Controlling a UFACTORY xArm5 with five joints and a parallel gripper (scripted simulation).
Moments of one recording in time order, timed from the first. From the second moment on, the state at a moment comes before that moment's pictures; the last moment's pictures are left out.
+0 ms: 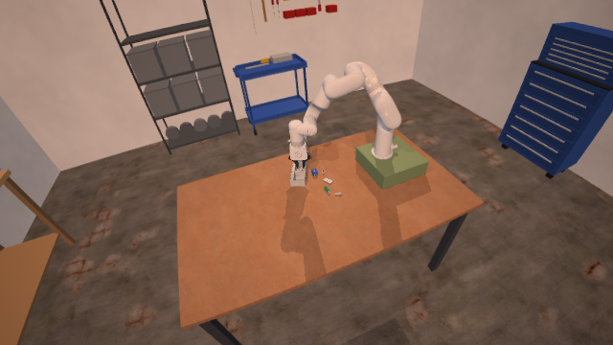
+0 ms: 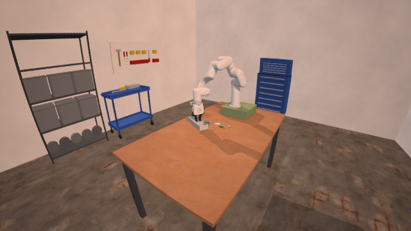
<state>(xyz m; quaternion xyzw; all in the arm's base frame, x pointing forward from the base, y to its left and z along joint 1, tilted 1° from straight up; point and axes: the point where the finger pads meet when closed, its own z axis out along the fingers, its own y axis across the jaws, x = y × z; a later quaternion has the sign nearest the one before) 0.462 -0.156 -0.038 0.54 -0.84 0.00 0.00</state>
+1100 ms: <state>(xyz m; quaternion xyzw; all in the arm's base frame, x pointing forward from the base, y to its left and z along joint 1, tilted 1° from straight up) 0.399 -0.076 -0.010 0.72 -0.69 -0.01 0.01</state>
